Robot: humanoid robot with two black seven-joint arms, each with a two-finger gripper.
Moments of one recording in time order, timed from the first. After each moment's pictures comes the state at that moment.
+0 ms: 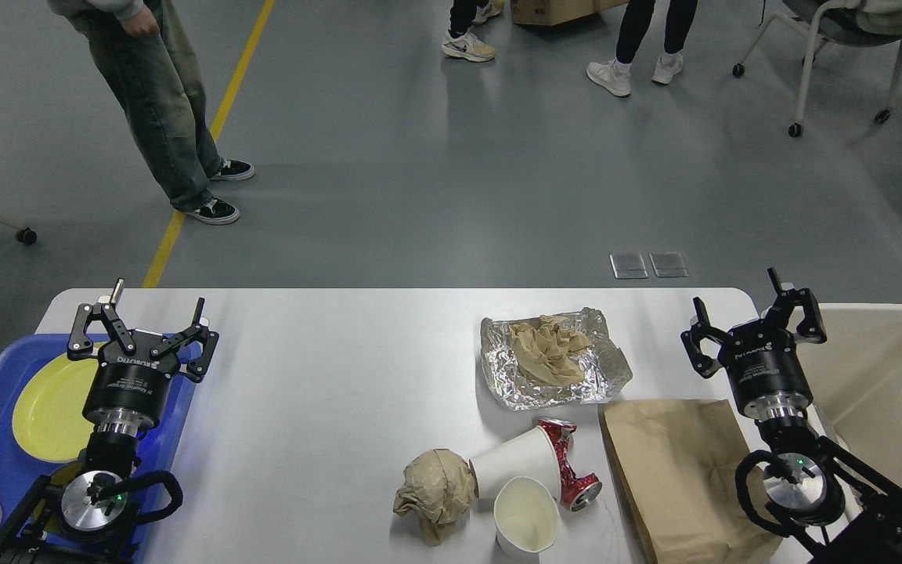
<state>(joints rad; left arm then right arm) -0.21 0.08 -1.58 -0.83 0.18 -0.58 -0.12 0.29 -0.33 0.90 0.90 0.01 0.29 0.56</state>
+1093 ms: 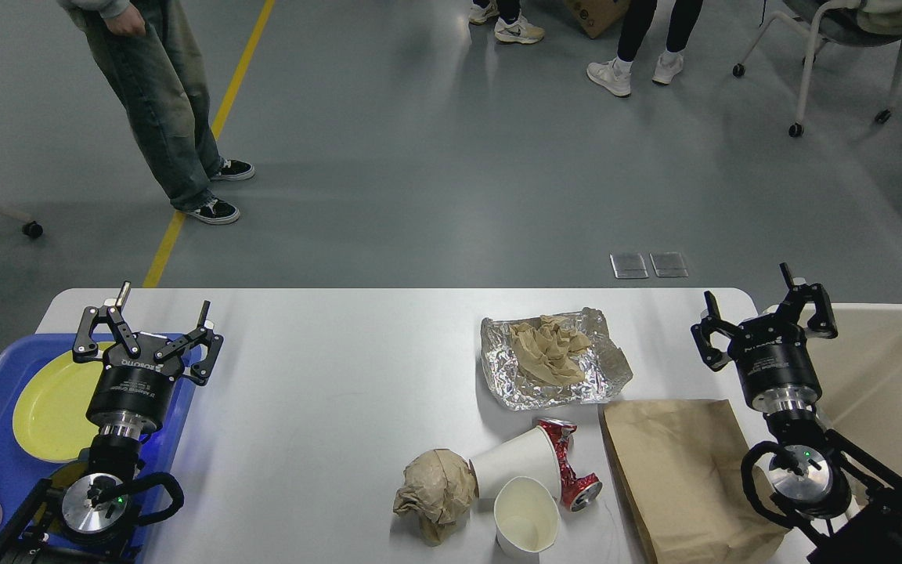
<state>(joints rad) -0.22 0.08 -1.58 -0.81 0.15 -0.60 -0.09 0.30 -0.33 0.94 0.88 0.01 0.29 0.56</state>
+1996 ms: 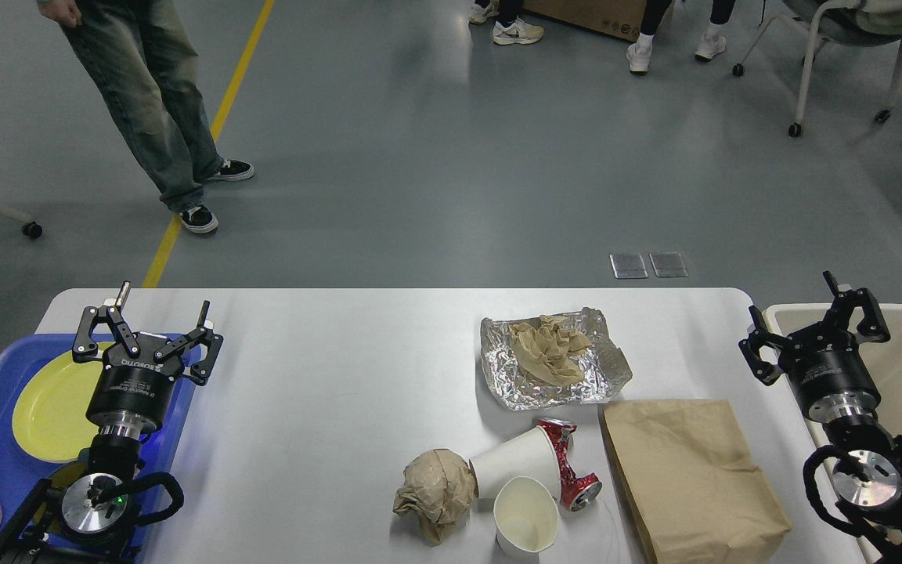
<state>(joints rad) -0.22 0.08 -1.58 -0.81 0.15 -0.61 -0.09 0.27 -0.45 0.94 0.85 0.02 0.29 0.45</state>
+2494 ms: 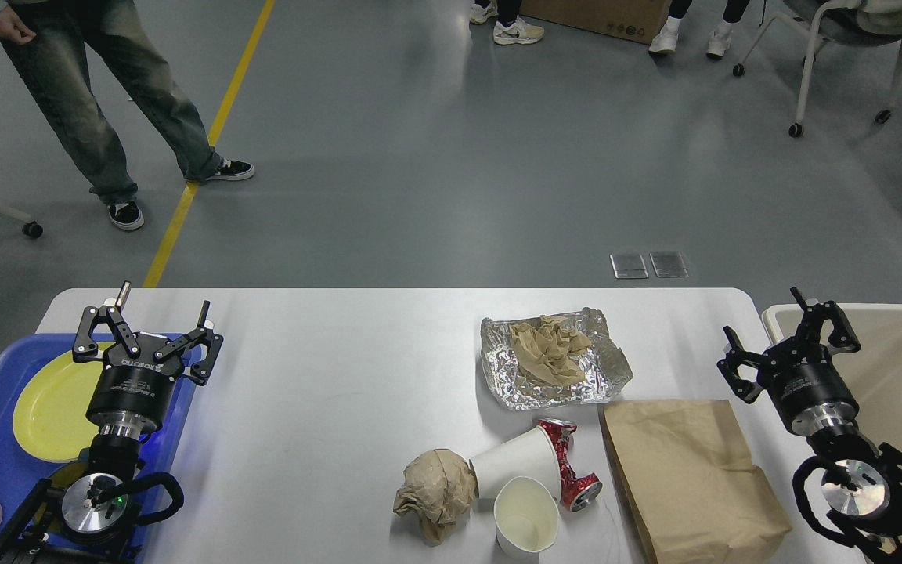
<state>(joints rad) -0.22 0.08 -1.58 -0.81 0.15 -0.61 -0.09 0.27 -0.45 0.89 0.87 0.03 0.29 0.39</state>
